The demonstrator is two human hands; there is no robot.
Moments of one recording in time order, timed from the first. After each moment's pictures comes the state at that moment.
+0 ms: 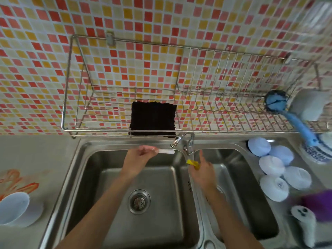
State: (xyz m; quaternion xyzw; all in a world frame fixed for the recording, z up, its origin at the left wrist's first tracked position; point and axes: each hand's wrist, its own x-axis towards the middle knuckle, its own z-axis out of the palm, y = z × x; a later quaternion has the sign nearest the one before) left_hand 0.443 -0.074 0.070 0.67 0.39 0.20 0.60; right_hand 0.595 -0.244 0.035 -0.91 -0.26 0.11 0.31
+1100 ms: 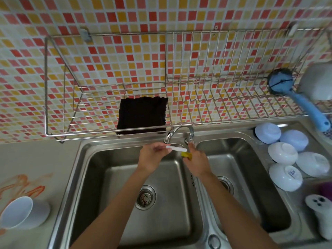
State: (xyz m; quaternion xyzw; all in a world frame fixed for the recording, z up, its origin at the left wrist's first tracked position) left_hand 0.499 -0.101 0.046 0.67 0.38 0.20 0.60; right_hand 0.634 -0.223 -0.013 -0.88 -0.35 0.14 0.28
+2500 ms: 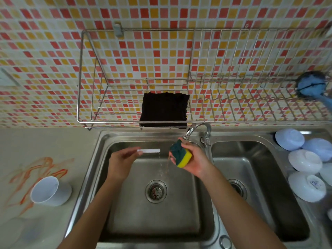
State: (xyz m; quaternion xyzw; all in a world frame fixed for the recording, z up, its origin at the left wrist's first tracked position) left_hand 0.372 -0.061 0.051 0.65 0.48 0.27 0.52; right_hand 0.585 -0.175 0.020 -0.39 0.07 0.63 0.67
